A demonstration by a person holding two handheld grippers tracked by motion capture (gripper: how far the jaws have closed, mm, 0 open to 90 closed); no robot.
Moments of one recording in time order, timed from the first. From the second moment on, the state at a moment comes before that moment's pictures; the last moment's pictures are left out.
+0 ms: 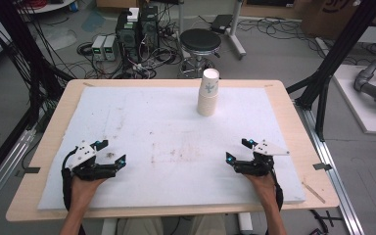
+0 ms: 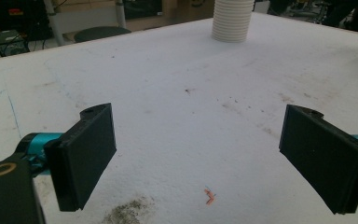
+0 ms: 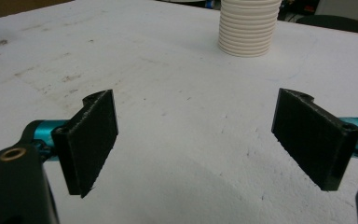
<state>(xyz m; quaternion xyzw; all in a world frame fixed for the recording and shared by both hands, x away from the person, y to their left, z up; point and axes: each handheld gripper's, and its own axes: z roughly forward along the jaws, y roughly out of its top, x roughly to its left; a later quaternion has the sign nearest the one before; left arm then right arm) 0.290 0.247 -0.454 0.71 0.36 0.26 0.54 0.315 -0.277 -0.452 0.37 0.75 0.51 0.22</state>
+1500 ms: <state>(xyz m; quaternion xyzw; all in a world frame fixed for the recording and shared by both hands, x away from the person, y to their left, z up) 0.293 0.246 -0.454 0.72 0.37 0.25 0.54 0.348 -0.308 -0.378 0.37 0.73 0.54 0.19</state>
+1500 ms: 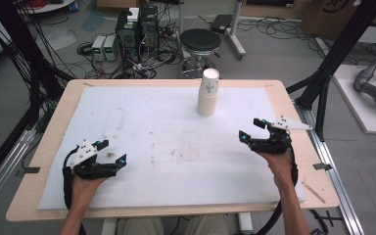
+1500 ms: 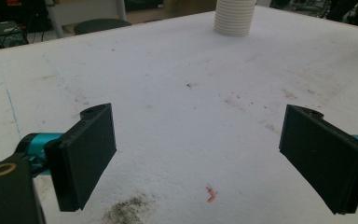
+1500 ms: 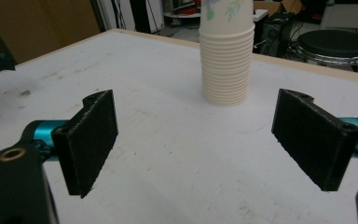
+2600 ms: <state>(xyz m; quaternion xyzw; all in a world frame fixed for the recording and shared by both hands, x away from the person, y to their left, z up) 0.296 0.246 -0.454 0.72 0.38 0.24 0.53 0.483 -0.276 -0.264 0.35 0.80 0.46 0.18</state>
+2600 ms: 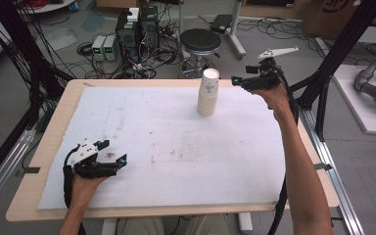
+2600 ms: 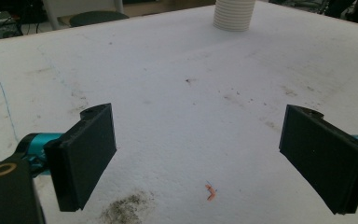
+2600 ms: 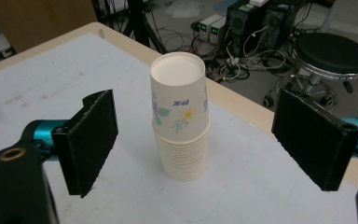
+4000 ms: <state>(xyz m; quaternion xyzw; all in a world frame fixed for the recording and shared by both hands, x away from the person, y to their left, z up) 0.299 0.244 -0.454 0.73 0.38 0.23 0.52 0.562 -0.186 -0.270 0.36 0.88 0.30 0.12</state>
